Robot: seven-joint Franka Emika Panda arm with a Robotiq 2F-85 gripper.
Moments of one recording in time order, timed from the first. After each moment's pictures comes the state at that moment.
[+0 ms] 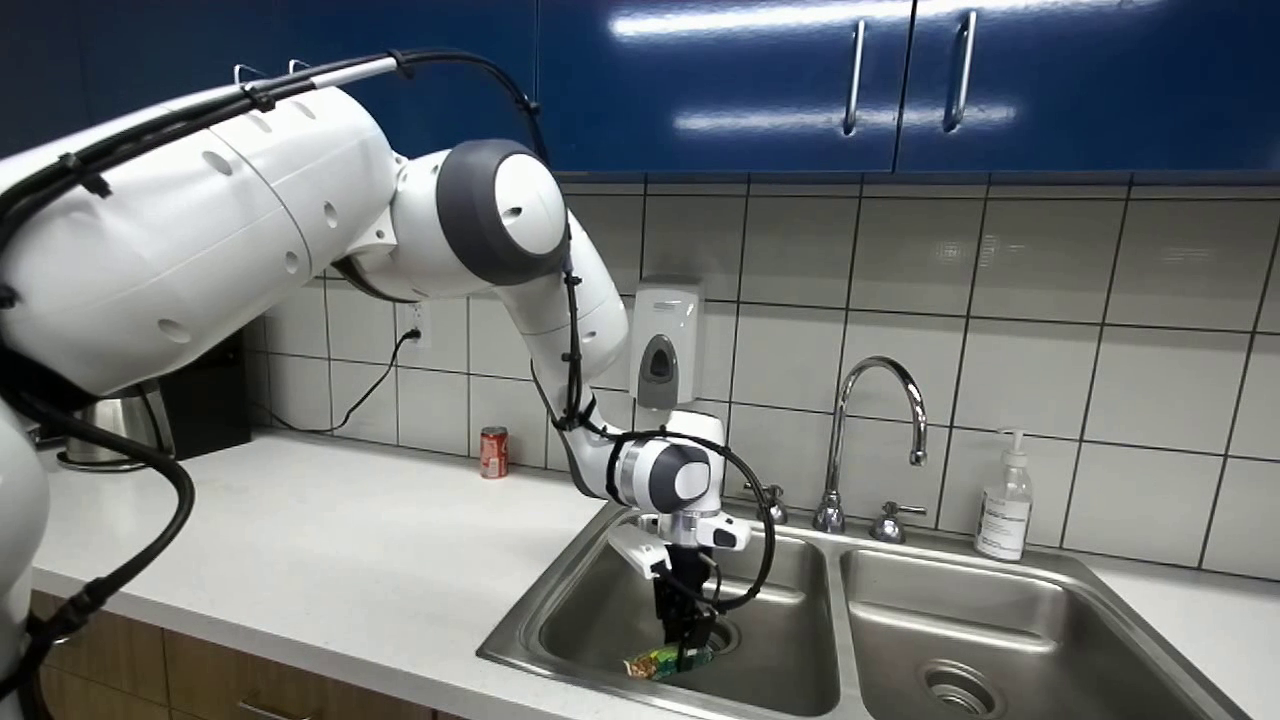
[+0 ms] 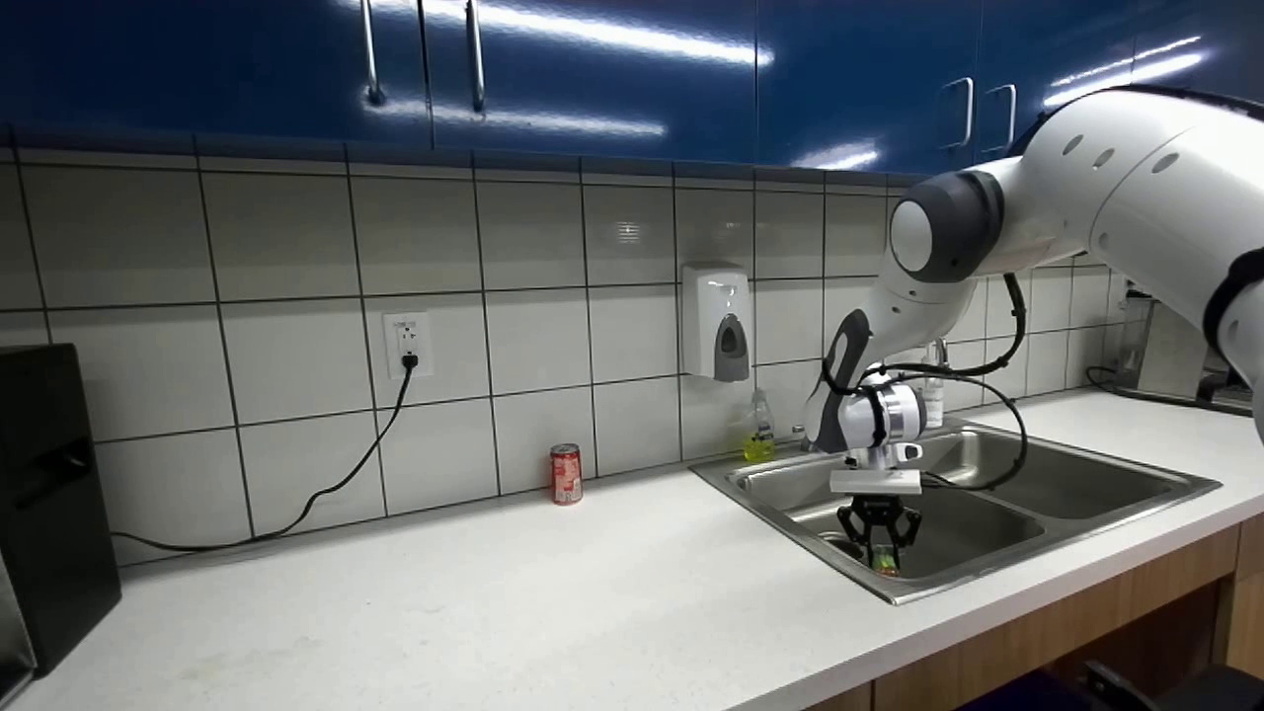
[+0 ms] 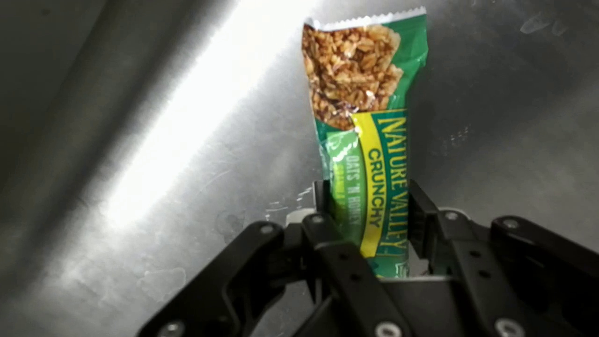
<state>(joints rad) -0.19 0.95 -0.20 -1.62 0.12 2.42 0.39</state>
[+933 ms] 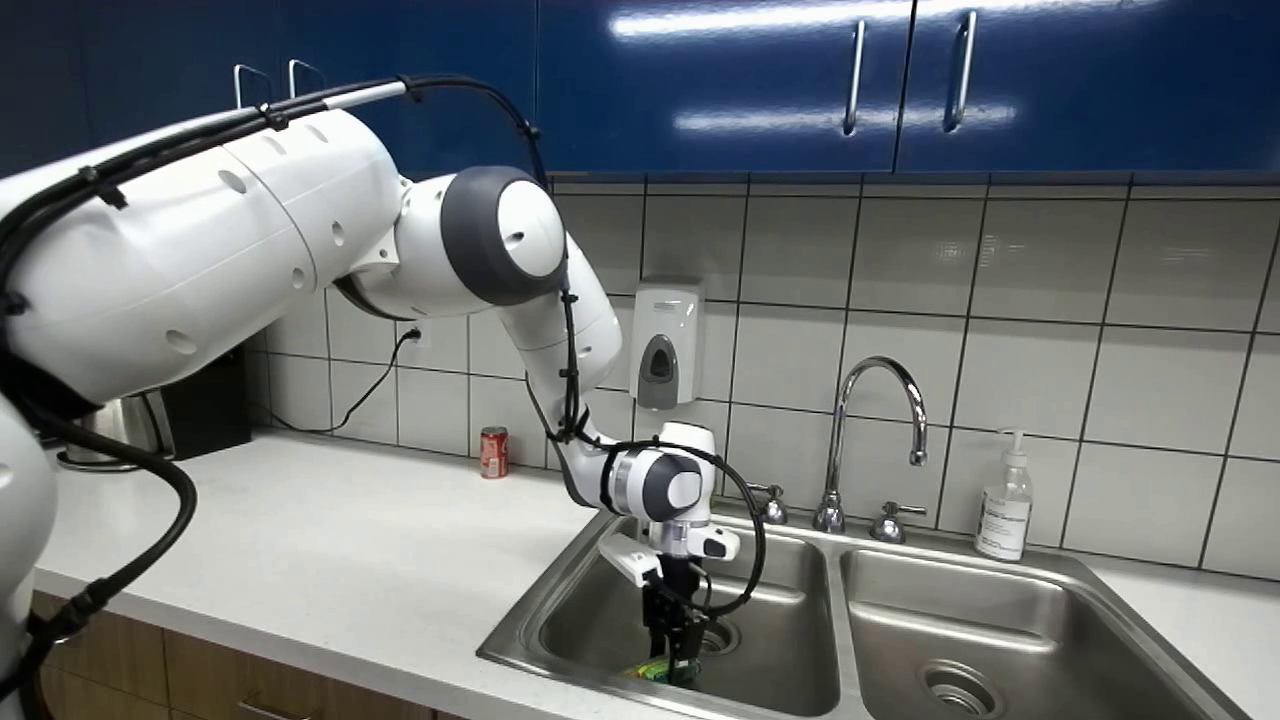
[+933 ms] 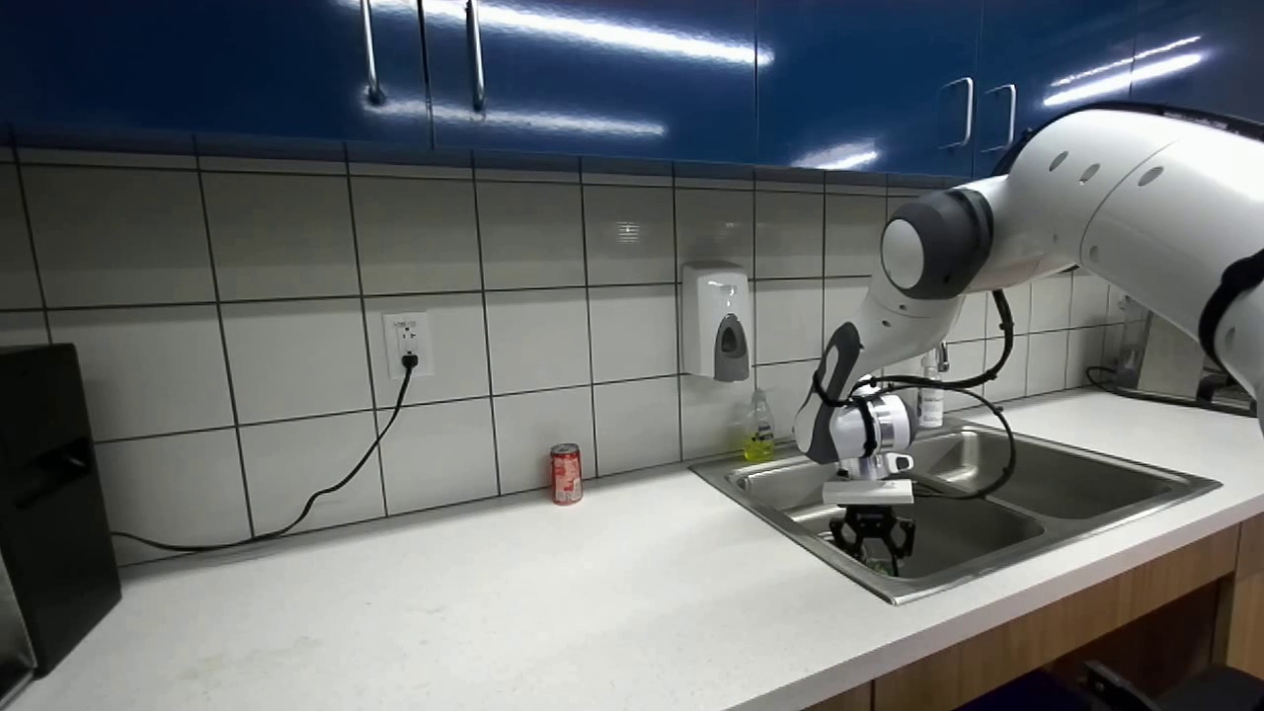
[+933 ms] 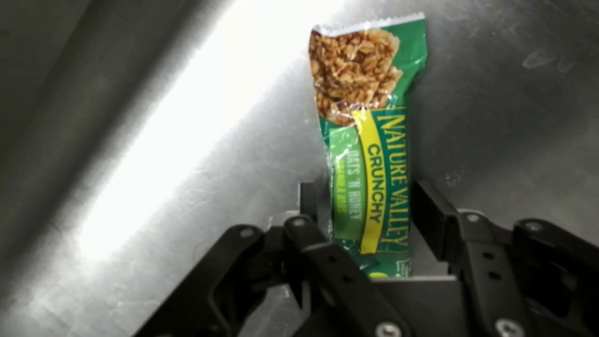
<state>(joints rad) -0.18 1.01 -0.20 -1.57 0.12 2.38 0.39</state>
